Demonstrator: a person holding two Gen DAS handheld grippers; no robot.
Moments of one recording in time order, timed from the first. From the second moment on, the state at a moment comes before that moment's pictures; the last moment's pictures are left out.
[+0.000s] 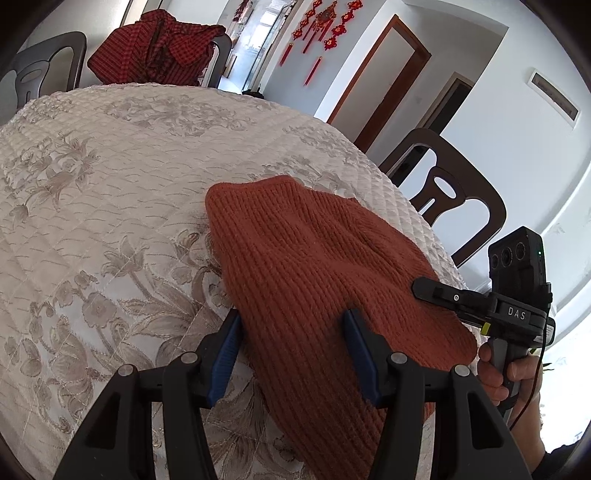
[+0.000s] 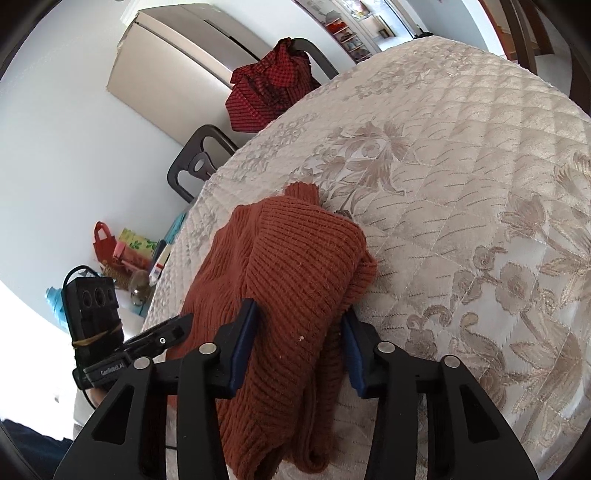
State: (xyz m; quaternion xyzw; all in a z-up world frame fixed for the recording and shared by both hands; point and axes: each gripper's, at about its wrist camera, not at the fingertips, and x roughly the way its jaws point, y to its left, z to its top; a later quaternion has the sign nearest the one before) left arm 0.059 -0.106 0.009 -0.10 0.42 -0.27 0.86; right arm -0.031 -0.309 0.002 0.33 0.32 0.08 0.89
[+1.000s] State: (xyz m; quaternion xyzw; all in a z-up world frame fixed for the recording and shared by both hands) left arm 0.052 -0.050 0.053 -0.06 0.37 -0.23 0.90; right arm -0.005 -0.248 0.052 0.26 0.29 0.12 0.91
